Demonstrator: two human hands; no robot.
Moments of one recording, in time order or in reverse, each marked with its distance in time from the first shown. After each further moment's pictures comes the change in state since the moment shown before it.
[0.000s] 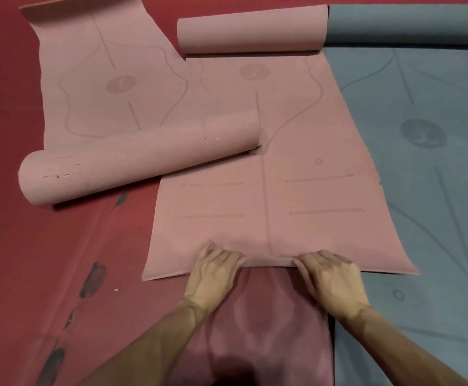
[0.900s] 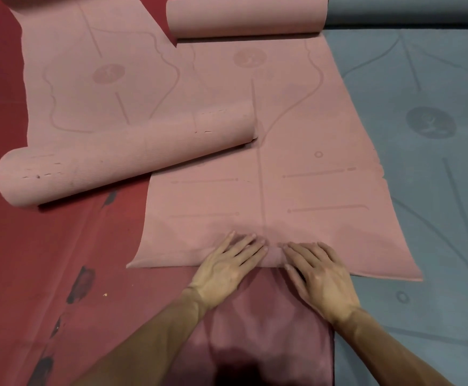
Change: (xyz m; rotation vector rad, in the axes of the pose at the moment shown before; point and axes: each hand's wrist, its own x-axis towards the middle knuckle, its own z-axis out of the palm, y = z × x) left_hand 0.030 0.001 0.017 0.141 -0.338 0.437; right_hand -0.001 0.005 0.028 0.110 -0.040 -0.089
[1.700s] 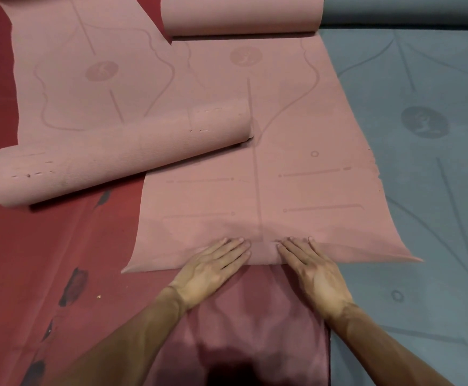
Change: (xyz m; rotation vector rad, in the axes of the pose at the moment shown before) left_hand -0.023 -0.024 0.008 -0.039 0.107 0.075; right_hand 0.003 0.007 0.011 -0.042 -0.137 -0.041
